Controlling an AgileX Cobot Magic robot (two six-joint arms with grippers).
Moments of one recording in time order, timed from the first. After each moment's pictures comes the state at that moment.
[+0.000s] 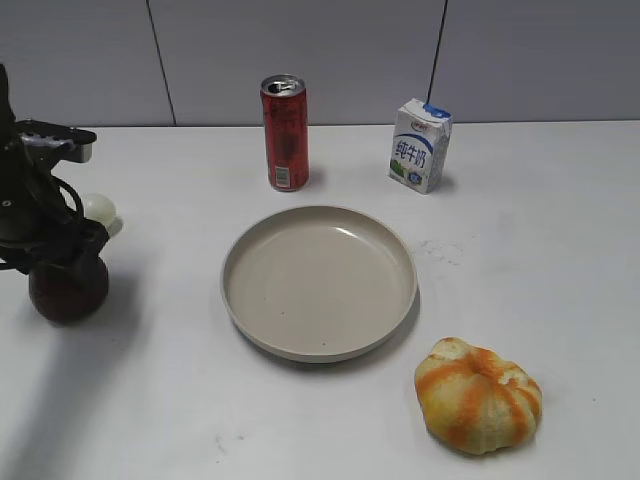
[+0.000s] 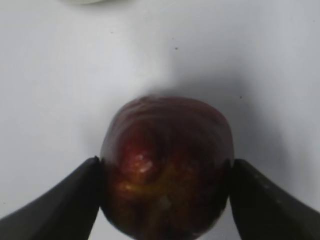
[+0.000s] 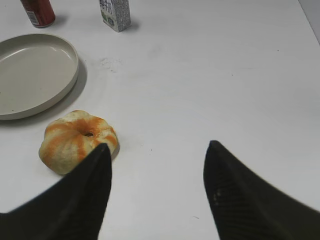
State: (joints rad) left arm -0.23 1.83 -1.11 -0.05 0.80 0.16; right arm 0.12 -0.01 -0.50 0.09 1.05 0.05
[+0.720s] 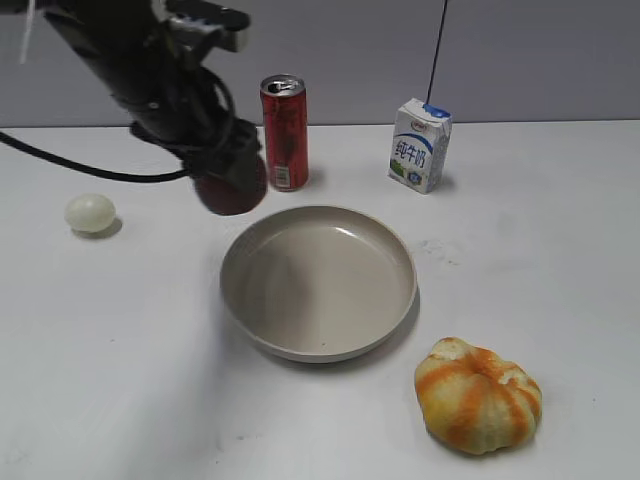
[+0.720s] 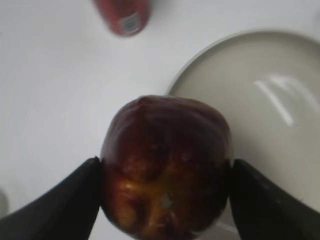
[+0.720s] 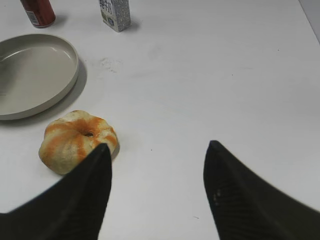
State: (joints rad) left arm -0.58 1.84 -1.44 -0.10 0.78 0.20; right arm 0.12 -0.01 -0.50 0.09 1.05 0.05
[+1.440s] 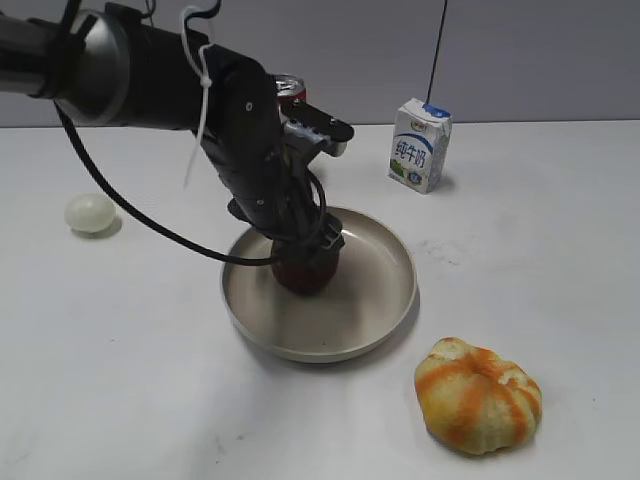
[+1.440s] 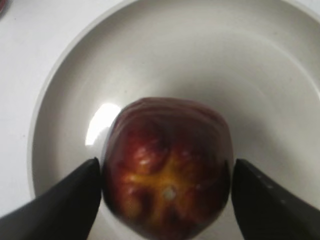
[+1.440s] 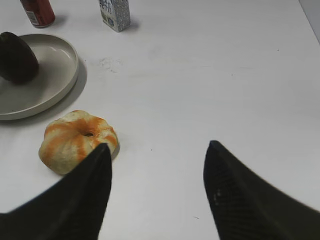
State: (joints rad) left arm -0.72 2.07 -1.47 -0.10 0.70 0.21; right arm 0.12 -0.01 -0.50 0.09 1.05 0.05
